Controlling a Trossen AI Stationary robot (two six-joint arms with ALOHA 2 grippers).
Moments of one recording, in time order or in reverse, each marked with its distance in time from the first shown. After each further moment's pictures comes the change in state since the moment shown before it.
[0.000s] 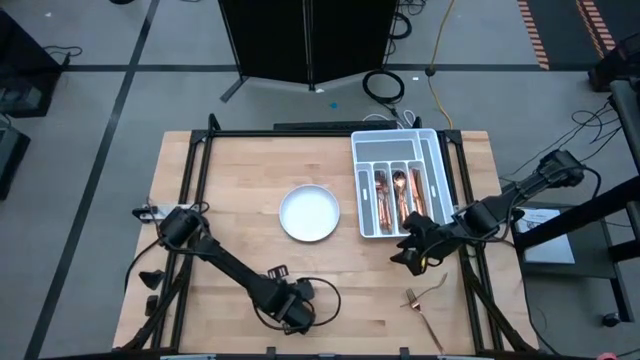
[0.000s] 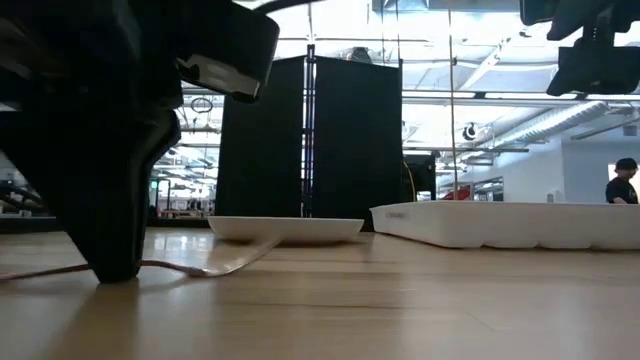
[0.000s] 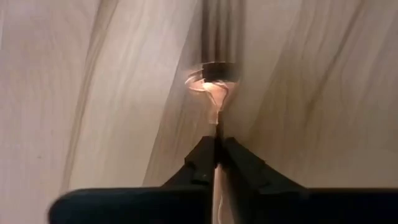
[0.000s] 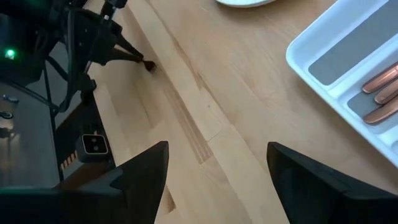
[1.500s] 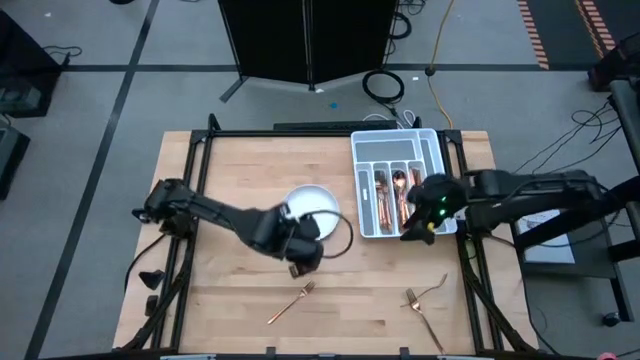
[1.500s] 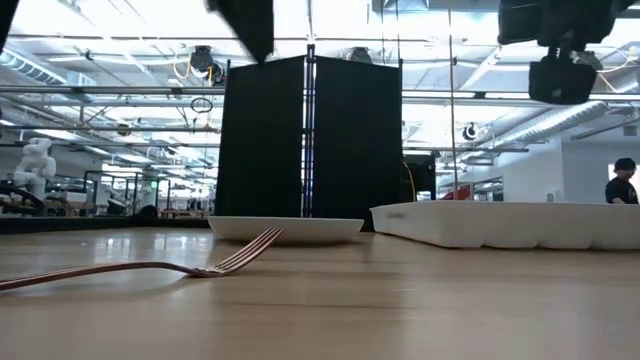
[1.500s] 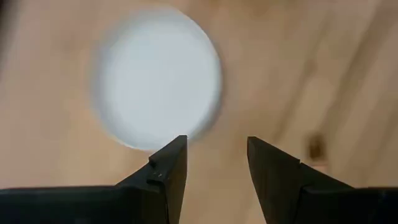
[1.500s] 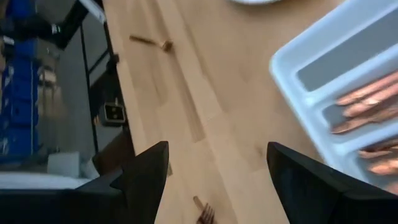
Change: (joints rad) left arm 0.257 -0.265 0.318 -0.460 -0.208 0.247; right arm -0.513 -0.181 0.000 -0.147 -0.553 -0.448
